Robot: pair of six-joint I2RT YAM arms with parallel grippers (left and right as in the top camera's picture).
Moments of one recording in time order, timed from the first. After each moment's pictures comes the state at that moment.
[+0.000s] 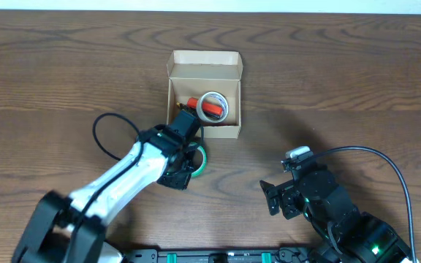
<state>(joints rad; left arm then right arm) -0.58 1.55 0.89 -0.71 0.23 -1.76 0.71 0.61 0.69 -0.88 0.18 0.29</state>
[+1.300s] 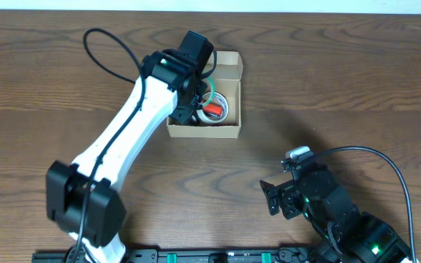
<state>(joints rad) -0.49 1.85 1.68 -1.08 0.02 -1.40 0.71 0.61 0.69 -0.88 0.18 0.29</state>
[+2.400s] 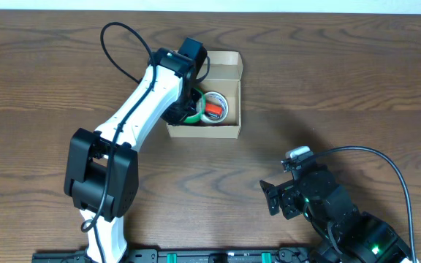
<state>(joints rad) -0.43 2.01 1.68 -1.12 0.01 -1.25 0.71 0.61 0.69 -0.88 0.18 0.29</state>
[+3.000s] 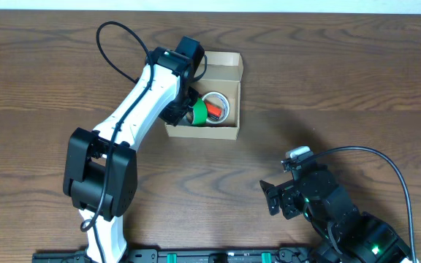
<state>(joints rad) -0.42 2.01 1.68 -1.11 0.00 -1.26 0.71 0.61 0.69 -0.88 0.18 0.29</state>
